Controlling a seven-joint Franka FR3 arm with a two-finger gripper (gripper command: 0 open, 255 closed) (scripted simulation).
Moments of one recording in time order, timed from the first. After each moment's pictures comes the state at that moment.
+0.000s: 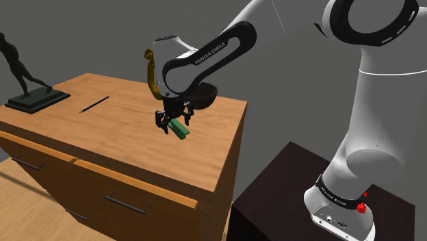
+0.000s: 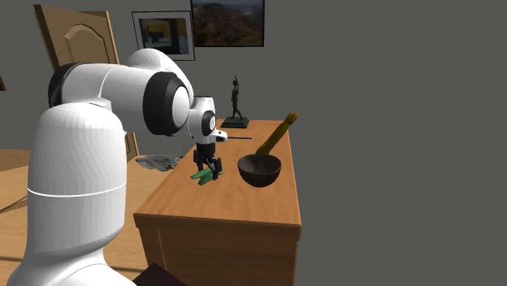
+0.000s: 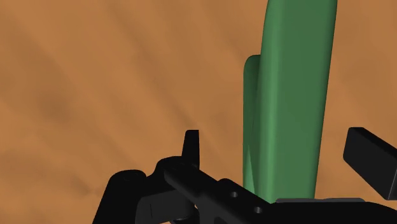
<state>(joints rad) 0.09 0.29 0.36 -1.92 -0.10 2.19 0.62</state>
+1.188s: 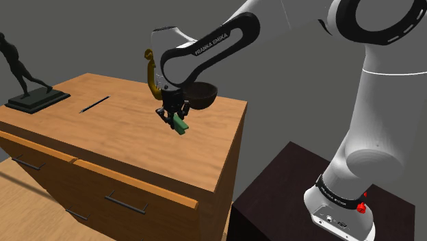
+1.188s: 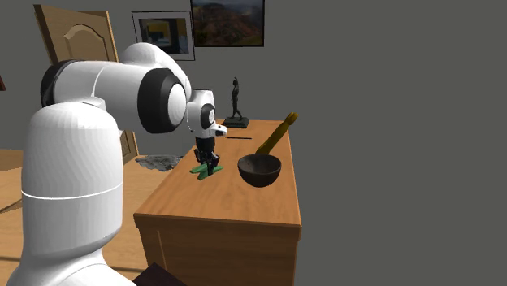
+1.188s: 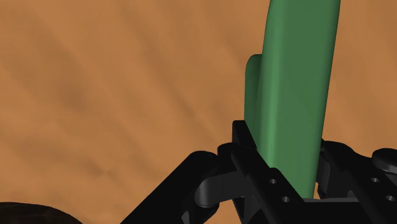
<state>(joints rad) 0.09 0.26 0.36 -1.89 -0.09 2.14 0.61</state>
